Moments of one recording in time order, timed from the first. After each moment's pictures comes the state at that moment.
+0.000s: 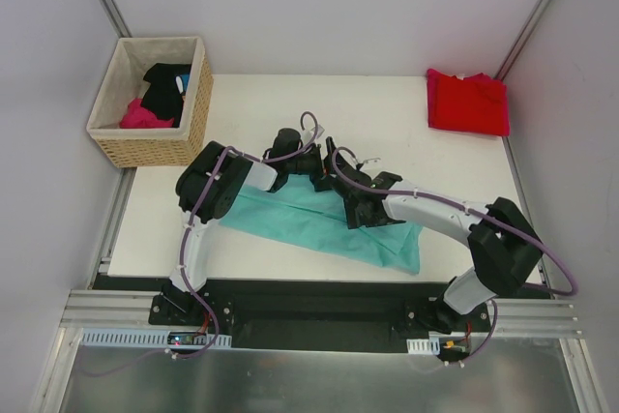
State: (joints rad) left arm -0.54 2.19 1.13 0.64 0.82 -1.12; right arm 0.86 1.56 1.02 -0.86 0.52 0.69
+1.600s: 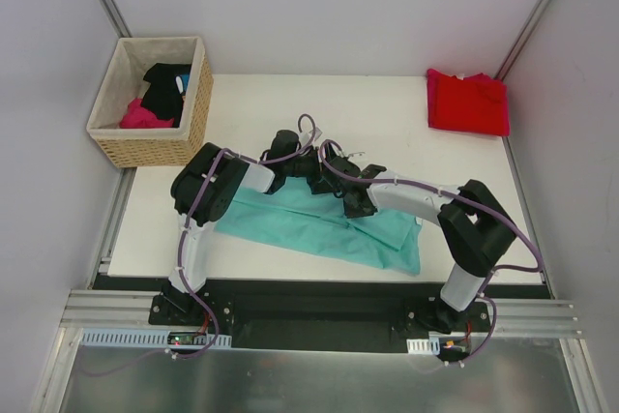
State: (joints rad) left arm -0.53 2.14 1.09 0.59 0.81 -1.09; right arm 0.82 1.73 1.10 -0.69 0.42 0.63
